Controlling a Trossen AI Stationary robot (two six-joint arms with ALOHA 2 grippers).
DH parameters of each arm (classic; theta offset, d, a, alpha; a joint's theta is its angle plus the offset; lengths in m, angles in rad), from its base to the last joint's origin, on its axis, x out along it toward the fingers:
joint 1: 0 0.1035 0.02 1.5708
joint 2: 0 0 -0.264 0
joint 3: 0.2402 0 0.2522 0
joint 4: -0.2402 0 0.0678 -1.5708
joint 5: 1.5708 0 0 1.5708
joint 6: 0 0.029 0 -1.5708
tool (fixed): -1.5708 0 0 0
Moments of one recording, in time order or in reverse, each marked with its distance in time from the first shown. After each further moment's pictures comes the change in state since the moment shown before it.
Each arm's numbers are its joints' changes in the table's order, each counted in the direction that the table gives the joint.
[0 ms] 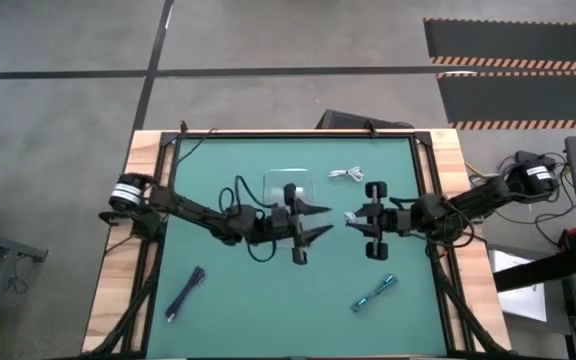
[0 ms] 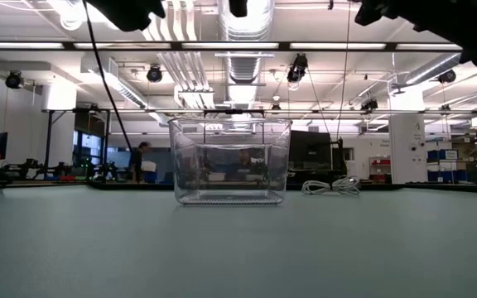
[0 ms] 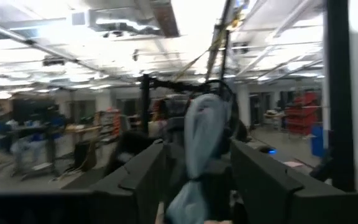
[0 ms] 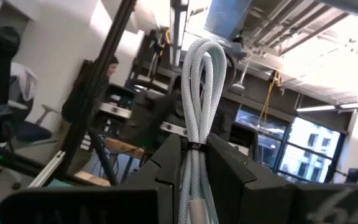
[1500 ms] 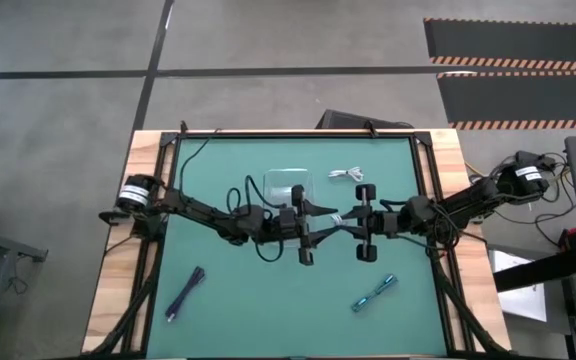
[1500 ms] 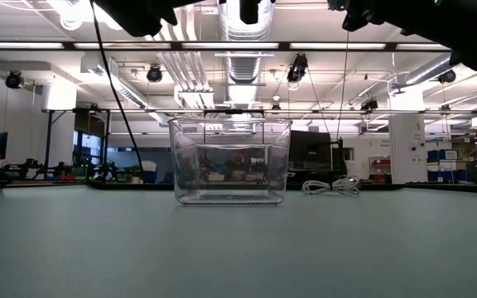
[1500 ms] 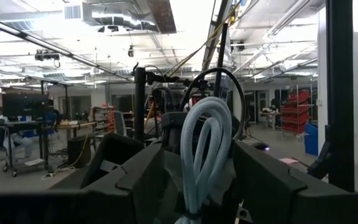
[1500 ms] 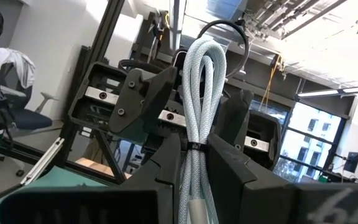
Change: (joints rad) left arm 0.016 -0.053 0.042 -0.007 -0.024 -0.029; right arm 0.000 -0.105 0.057 -0.001 -0.028 0.012
